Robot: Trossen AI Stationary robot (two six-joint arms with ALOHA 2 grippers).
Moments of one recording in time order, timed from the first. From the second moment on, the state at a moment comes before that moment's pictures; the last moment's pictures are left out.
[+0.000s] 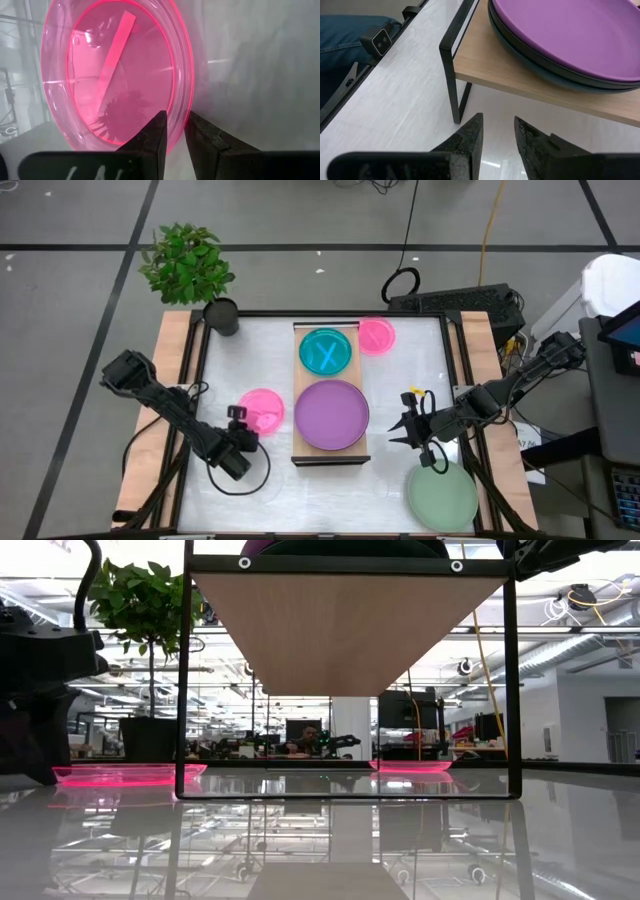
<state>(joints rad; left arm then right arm) -0.68 1.60 0.70 -0.75 -0.48 -0.55 0.54 0.97 0.74 -0.44 0.29 0.11</state>
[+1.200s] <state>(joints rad) -0.69 1.61 0.94 -1.08 -0.46 -0.49 0.54 0.97 0.74 -0.44 0.29 0.11</state>
